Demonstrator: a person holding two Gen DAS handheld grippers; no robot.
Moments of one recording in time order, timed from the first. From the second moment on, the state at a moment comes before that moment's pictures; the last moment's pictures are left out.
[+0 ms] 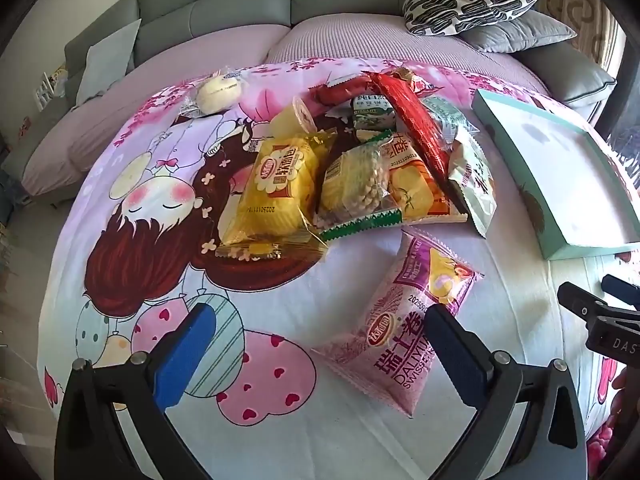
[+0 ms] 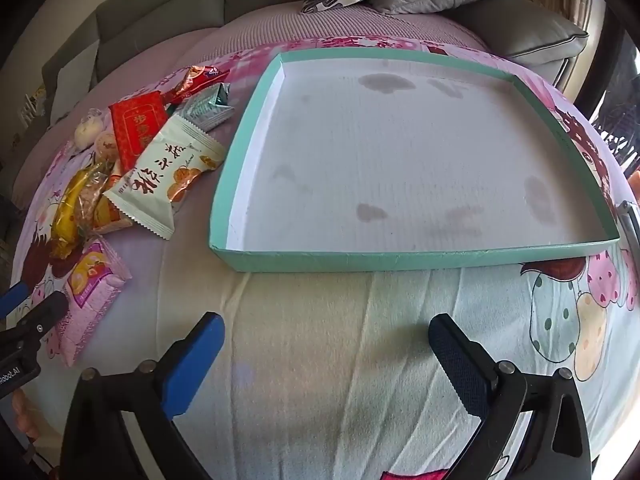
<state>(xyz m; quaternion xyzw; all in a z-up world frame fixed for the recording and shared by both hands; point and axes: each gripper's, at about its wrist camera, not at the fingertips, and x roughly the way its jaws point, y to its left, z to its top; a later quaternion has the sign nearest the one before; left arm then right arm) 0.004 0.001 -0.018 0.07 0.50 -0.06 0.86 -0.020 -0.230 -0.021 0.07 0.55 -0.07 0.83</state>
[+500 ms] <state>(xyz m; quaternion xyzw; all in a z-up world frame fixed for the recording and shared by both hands) 0.002 -0.002 -0.017 0.08 0.50 -0.06 0.86 -0.023 -0.229 -0.016 0.07 0.54 -0.07 0.84</state>
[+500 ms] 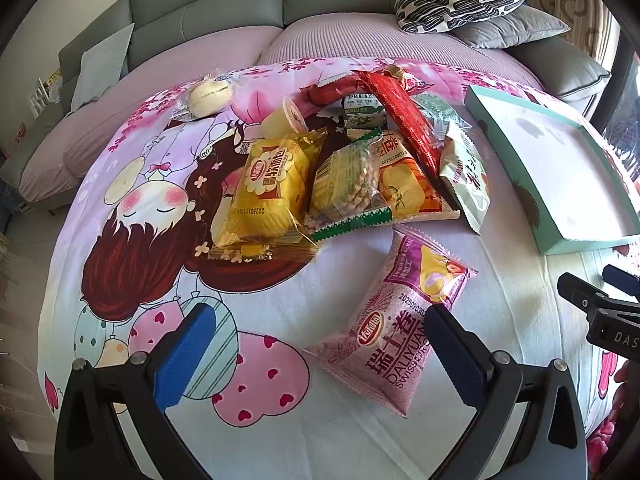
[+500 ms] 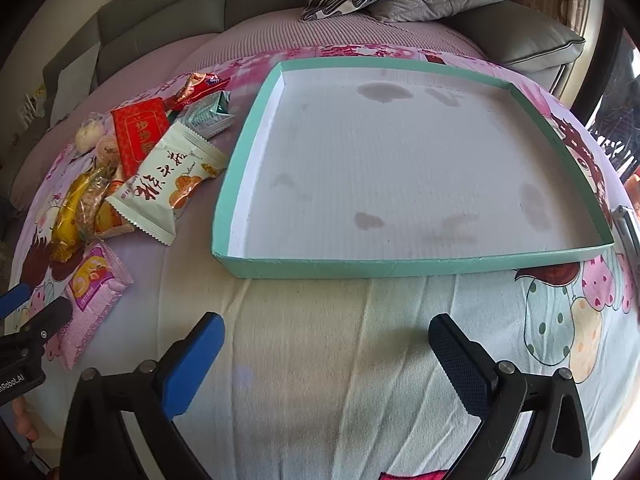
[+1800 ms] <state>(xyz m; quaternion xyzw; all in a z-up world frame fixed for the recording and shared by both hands) -0.004 -0.016 -0.012 0.10 0.48 -0.10 0.87 -0.030 -0.228 -0.016 0.06 0.54 -0.07 0.84</state>
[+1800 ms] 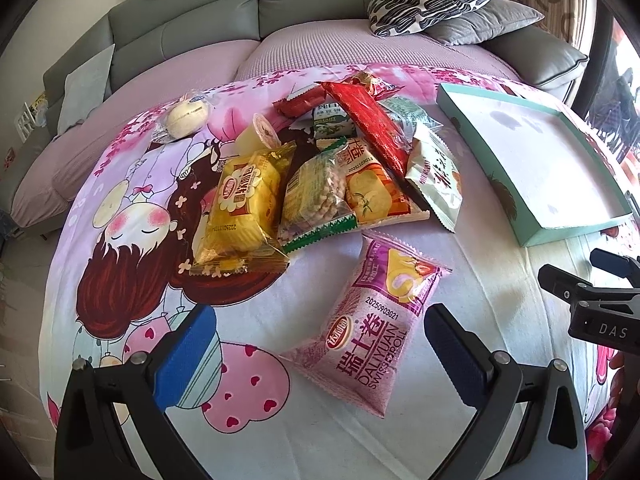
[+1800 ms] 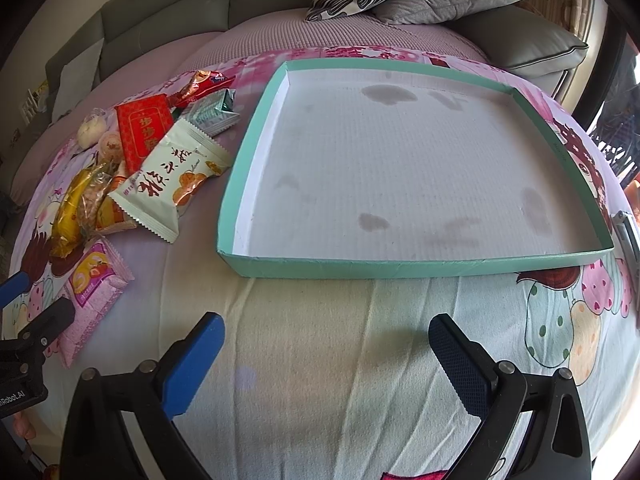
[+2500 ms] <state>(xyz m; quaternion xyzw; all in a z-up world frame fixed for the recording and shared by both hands) -0.002 -0.025 -0.019 0.12 0.50 -0.11 0.85 -0.033 -0.222 -0.009 0.06 0.53 -0.07 0.84</state>
